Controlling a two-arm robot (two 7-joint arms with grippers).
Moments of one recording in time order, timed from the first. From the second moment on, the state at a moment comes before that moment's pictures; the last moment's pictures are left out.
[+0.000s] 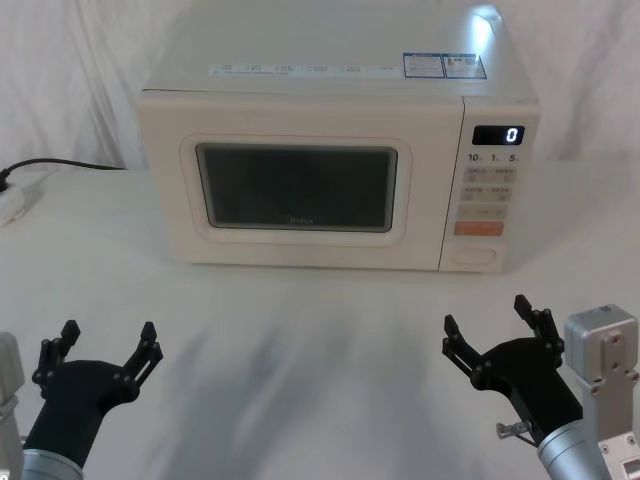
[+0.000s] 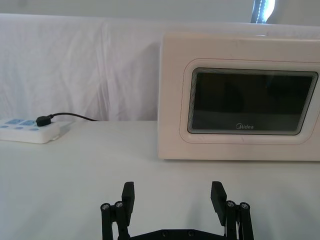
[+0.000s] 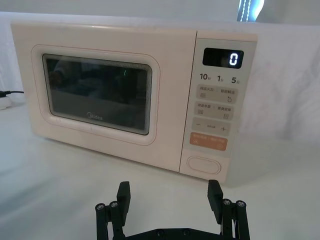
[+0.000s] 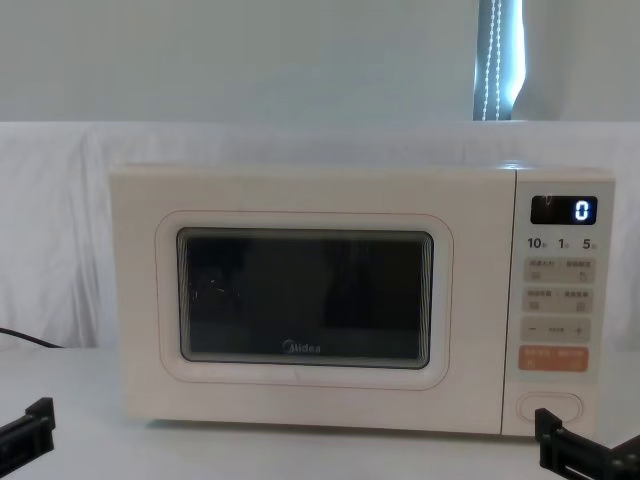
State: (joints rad) left arm 0.27 0.24 0.04 -1.85 -0.25 -0.02 -0.02; right arm -0.17 0.19 -0.26 -1.77 0.07 -0.06 -0.03
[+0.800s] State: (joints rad) left arm 0.27 0.24 0.04 -1.85 -0.25 -0.02 -0.02; right arm -0.17 0.19 -0.26 -1.77 0.07 -0.06 -0.03
